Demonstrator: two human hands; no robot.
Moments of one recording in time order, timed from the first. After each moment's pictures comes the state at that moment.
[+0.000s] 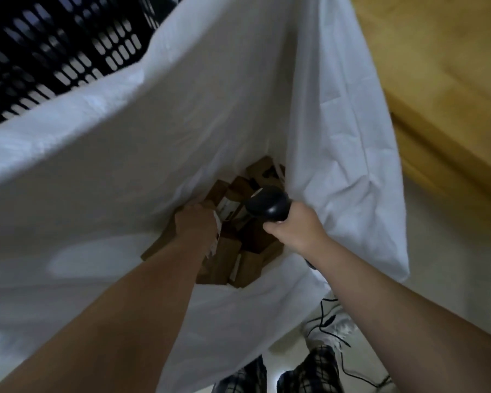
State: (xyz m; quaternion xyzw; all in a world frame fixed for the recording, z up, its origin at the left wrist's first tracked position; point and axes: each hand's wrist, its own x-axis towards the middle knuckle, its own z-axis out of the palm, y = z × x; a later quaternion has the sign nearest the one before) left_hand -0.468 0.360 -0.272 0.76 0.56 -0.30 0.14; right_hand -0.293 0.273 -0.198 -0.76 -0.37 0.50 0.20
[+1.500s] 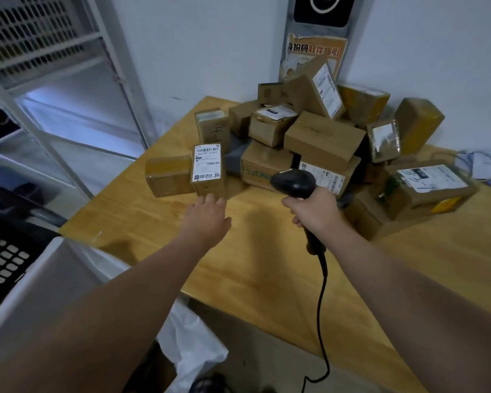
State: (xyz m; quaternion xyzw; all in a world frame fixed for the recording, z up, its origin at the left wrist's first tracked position) left_hand -0.065 0.314 0.079 0.95 0.32 -0.03 0.00; right_hand 0.079 0.161 0.121 -0.85 -0.21 0.20 0.44
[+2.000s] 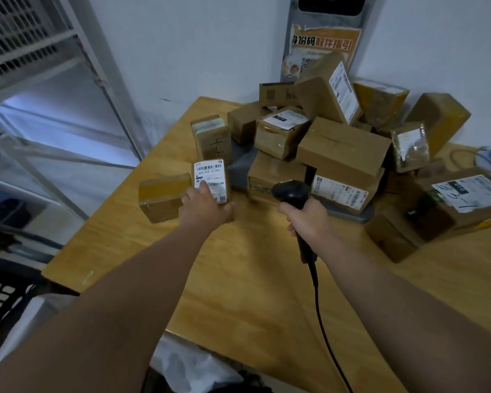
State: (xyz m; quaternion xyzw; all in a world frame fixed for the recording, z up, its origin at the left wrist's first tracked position) left_hand 0.003 0.423 0.062 0.86 0.47 -0.02 0.17; right_hand 0.112 0.248 0.084 -0.83 -0.16 0.26 0.47
